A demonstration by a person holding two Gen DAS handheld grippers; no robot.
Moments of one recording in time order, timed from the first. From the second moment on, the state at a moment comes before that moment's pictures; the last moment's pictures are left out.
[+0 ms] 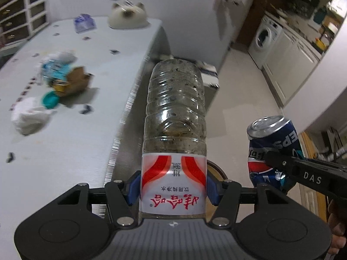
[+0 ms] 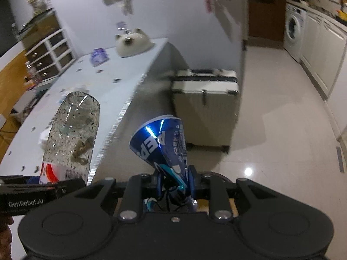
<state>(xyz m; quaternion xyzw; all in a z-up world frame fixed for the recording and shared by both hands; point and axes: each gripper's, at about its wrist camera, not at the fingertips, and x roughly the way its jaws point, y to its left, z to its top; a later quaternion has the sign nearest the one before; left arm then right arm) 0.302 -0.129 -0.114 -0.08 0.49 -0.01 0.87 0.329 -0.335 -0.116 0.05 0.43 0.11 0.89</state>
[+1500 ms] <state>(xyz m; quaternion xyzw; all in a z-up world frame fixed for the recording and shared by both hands) 0.439 -0.203 -0.419 0.00 0.73 -0.04 0.68 0.418 -0.410 -0.405 0.18 0.63 0.04 0.75</state>
